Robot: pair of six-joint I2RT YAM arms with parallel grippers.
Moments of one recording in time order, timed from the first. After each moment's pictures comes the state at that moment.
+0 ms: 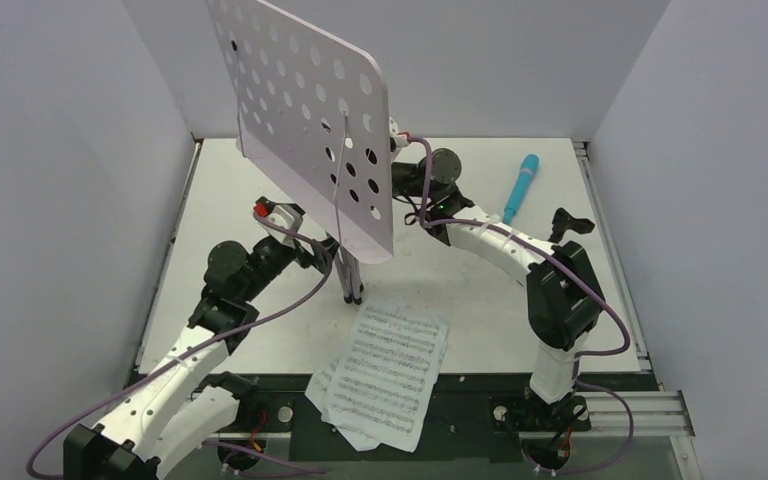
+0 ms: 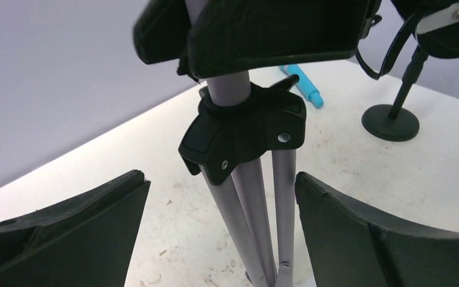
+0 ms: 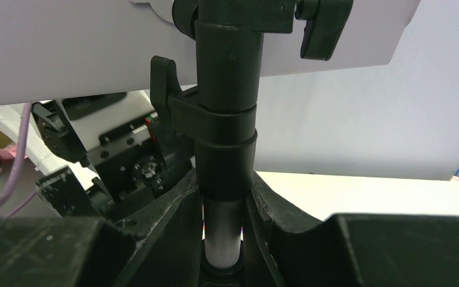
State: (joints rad) left arm -0.43 0.84 0.59 0.35 0.29 0.02; right arm 0.67 1.84 1.45 0.90 -1.00 0.48
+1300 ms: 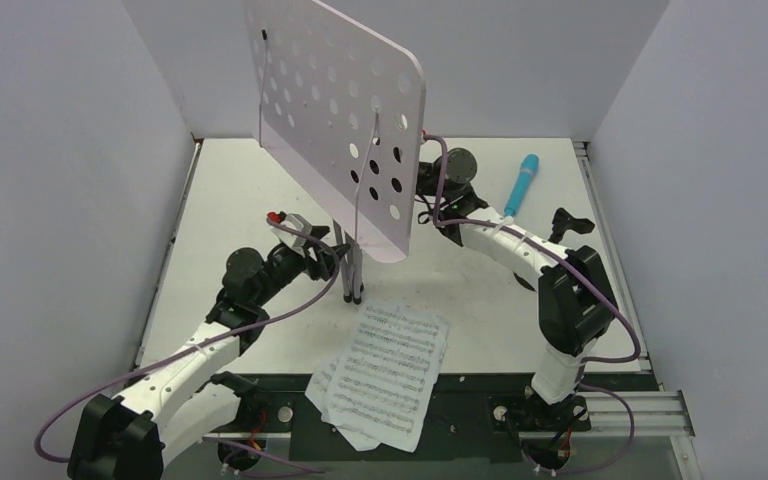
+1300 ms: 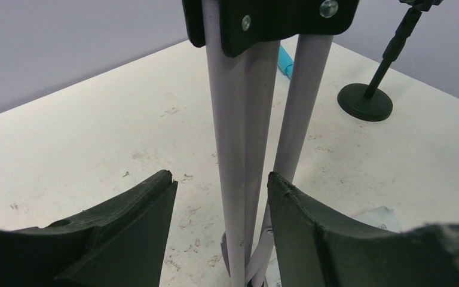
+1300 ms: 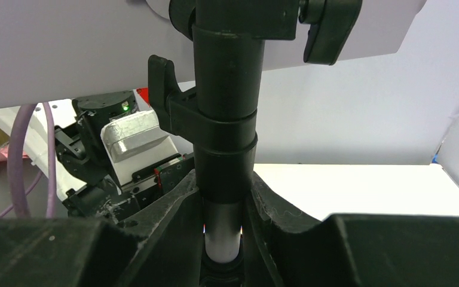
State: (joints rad) left arm -0.44 0.92 0.45 0.52 0.32 -0.09; right arm 0.61 1.77 1.38 0.90 -1.00 0.49
